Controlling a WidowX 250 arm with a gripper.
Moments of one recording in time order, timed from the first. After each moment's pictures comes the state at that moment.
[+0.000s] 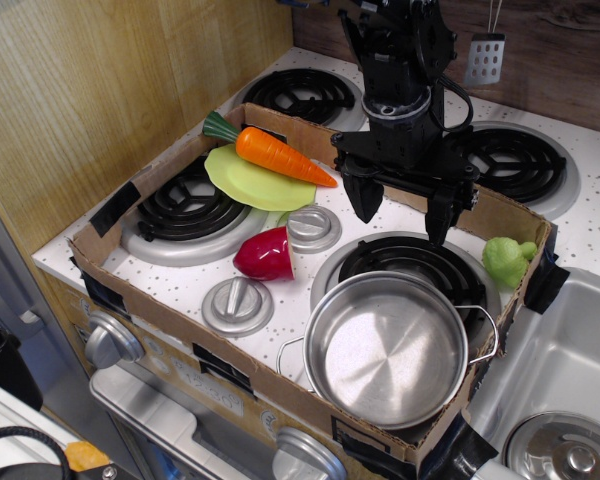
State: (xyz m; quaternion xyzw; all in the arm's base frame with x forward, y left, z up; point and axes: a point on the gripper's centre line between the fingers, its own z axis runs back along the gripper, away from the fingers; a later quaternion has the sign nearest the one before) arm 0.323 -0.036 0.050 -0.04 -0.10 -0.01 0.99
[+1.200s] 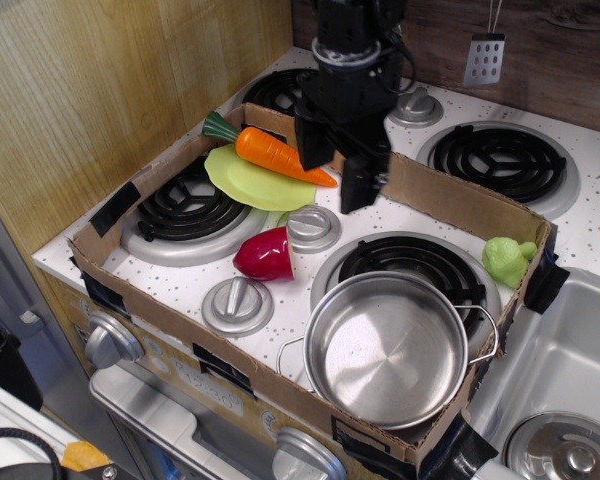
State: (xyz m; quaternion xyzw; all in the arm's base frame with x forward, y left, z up) arm 0.319 0.030 0.069 0.05 -0.03 -0.25 0.97
